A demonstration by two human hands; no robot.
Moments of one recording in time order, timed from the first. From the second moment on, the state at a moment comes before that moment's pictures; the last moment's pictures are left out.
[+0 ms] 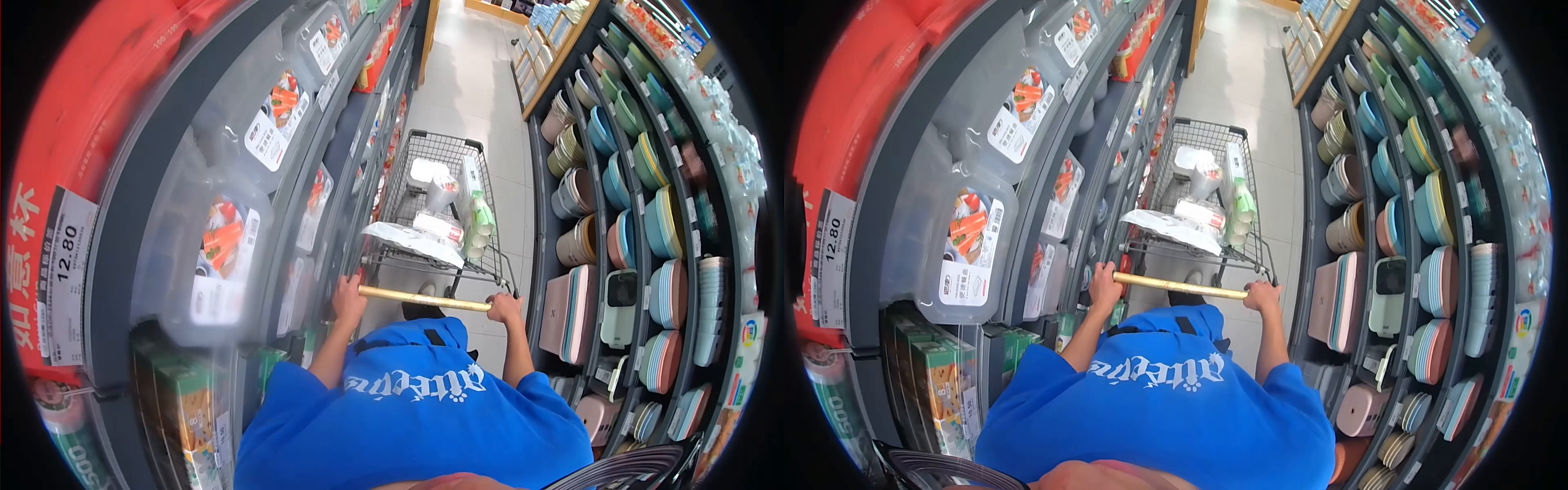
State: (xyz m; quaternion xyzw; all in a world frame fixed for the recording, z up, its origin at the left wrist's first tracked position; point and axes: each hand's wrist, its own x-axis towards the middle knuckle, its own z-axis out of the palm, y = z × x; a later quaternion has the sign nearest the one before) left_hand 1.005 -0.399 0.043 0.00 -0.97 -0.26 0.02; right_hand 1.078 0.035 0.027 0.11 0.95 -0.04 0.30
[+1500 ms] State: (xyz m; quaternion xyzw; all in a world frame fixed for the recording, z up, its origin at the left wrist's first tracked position) left_hand 0.737 -0.315 0.172 0.08 -0.89 -0.41 0.15; right_hand 0.817 0.142 0.008 -0.05 0.95 -0.17 0.27
